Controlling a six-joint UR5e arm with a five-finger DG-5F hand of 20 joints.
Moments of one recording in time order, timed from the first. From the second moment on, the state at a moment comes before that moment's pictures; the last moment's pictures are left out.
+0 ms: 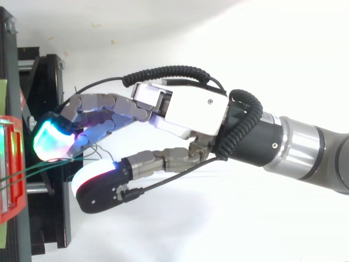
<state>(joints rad) 0.22 -2.39 -1.19 -2.56 -1.10 -0.23</state>
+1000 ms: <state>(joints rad) 0.24 -2.35 -1.19 -2.67 -1.10 -0.22</state>
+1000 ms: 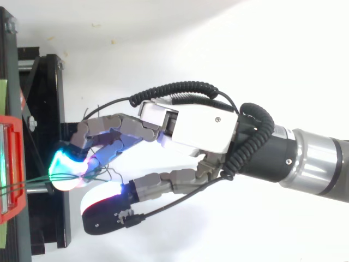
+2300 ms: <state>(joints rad) 0.26 -2.28 -1.17 -2.82 -1.10 -0.22</state>
